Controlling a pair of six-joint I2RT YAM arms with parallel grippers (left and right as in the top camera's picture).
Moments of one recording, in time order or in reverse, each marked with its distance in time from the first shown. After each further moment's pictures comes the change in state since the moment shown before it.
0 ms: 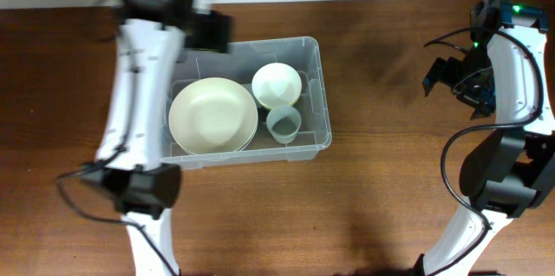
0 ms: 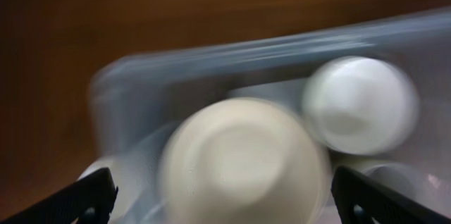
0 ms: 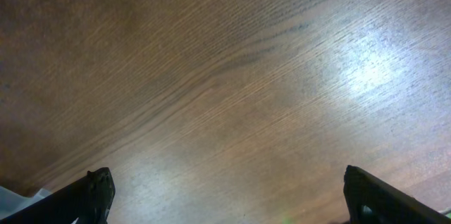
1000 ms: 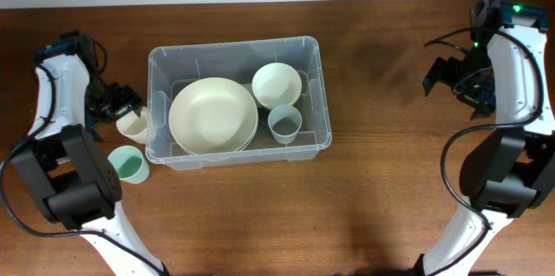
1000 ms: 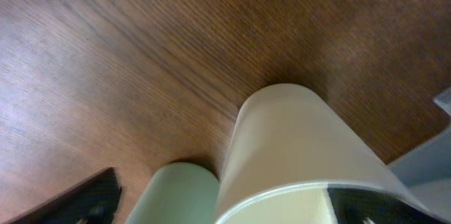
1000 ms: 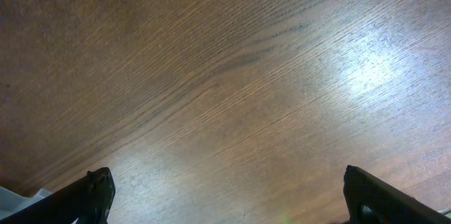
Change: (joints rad) left arm 0.502 -0.020 -0.819 0.317 0.082 -0.245; right arm 0.000 0.000 0.000 0.000 0.000 0.000
